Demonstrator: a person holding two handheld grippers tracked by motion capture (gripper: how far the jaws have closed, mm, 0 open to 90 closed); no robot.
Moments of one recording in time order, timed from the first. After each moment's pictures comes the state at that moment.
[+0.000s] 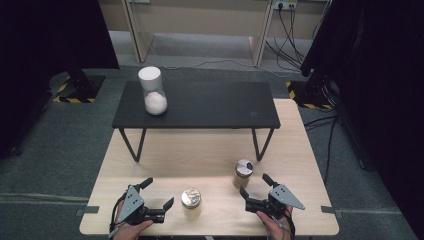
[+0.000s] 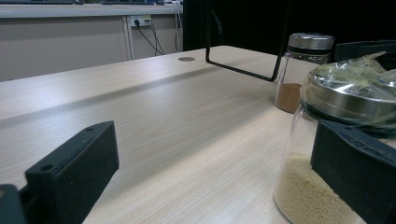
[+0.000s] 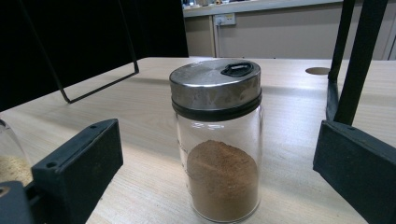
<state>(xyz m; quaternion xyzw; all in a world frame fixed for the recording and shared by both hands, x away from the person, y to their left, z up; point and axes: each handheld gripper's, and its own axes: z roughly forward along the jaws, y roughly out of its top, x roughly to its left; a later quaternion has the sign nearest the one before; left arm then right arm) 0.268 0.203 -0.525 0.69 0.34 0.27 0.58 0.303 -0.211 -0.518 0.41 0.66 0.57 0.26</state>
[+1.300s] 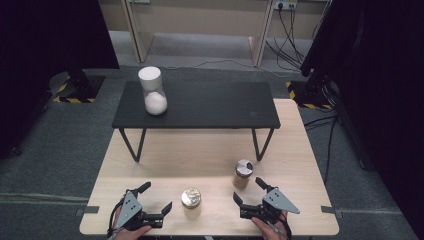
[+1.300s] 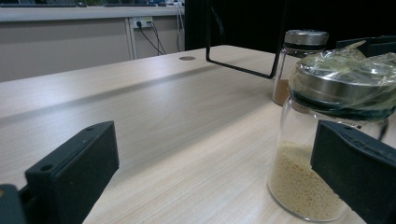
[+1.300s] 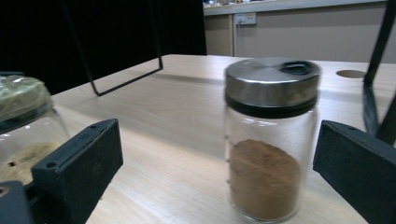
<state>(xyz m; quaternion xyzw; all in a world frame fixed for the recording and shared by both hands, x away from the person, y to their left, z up) 0.255 0.205 -0.528 0.68 0.34 0.28 0.58 0.289 -0.193 -0.517 0.37 0.68 0.58 0.24</state>
